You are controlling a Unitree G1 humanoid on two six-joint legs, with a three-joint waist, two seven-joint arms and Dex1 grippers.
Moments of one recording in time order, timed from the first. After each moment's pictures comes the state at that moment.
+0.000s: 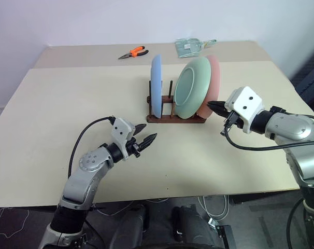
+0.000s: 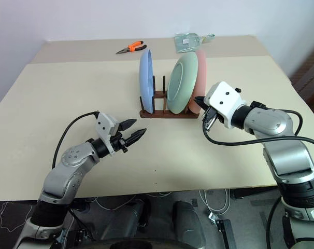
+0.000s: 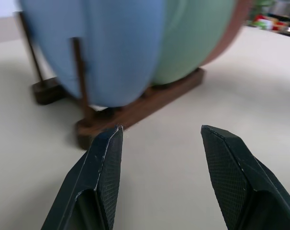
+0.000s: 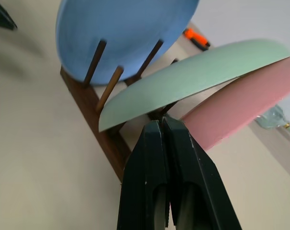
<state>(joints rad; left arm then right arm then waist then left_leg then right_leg) -0.17 0.36 -0.11 -0.31 -0.33 0.39 -0.57 -0.38 -0.84 0.00 -0.39 0.20 0.47 0.70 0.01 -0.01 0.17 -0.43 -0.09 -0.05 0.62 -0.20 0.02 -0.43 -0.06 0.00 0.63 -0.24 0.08</state>
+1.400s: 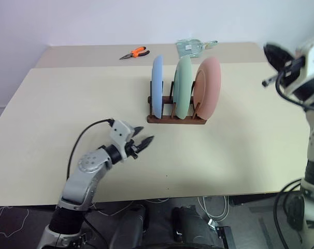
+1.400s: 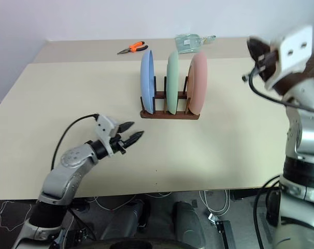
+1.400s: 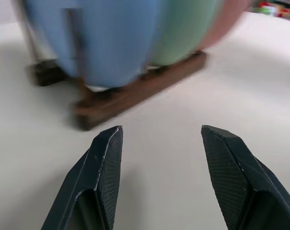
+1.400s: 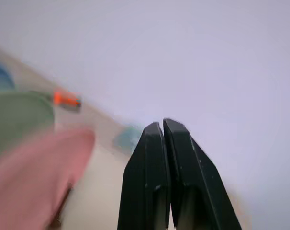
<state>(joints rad) -0.16 0.38 -0.07 -0.25 -0.29 0.38 -0.54 -0.46 -0.71 -0.36 -0.12 0.24 0.34 0.59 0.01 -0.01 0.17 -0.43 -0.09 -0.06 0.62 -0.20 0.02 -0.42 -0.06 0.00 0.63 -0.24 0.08</state>
